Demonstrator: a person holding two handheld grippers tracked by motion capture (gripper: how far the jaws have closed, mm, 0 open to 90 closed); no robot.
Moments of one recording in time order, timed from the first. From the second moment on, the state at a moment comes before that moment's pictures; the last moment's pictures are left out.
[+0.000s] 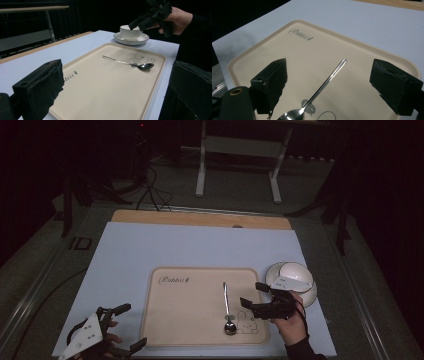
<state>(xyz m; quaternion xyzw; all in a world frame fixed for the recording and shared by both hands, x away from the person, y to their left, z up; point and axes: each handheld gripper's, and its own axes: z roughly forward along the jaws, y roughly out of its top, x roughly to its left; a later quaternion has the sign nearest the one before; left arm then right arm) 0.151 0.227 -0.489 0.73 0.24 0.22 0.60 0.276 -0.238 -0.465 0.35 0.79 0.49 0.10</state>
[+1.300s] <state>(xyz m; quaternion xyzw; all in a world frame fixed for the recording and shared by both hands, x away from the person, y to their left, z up) 0.152 0.226 -0.490 0.73 0.24 0.21 0.60 0.241 -0.280 -0.510 0.35 0.79 0.49 0.13</state>
